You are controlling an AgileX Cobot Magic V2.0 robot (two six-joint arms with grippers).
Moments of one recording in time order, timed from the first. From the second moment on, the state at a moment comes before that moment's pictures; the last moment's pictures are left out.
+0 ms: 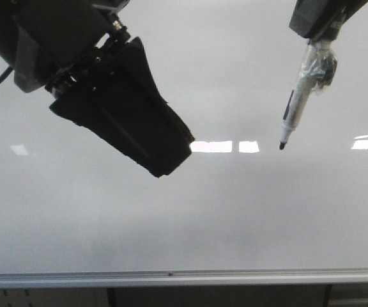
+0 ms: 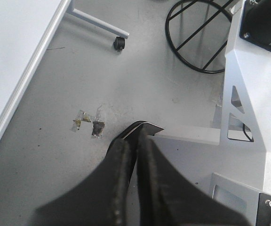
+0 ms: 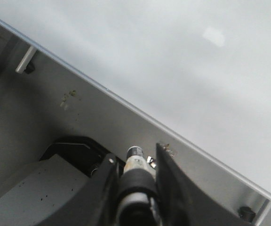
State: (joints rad) left arm -0.70 1.43 -1.00 -0.77 0.88 0.89; right arm 0.37 1.38 -1.34 0.21 1.07 -0.16
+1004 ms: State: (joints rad) left arm -0.70 1.43 -1.00 -0.77 0.88 0.89; right arm 0.37 1.71 -1.89 0.01 0.97 0.00
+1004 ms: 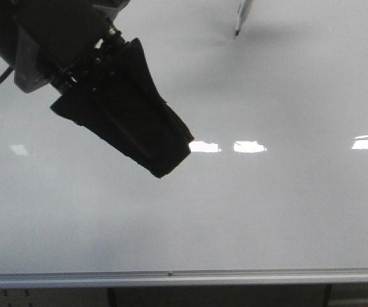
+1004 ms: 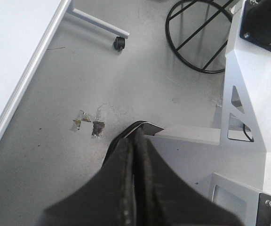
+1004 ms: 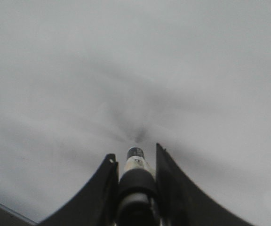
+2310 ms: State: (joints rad) left arm -0.70 1.43 -1.00 -0.77 0.88 0.89; right arm 0.33 1.81 -1.90 -0.06 0.97 0.01
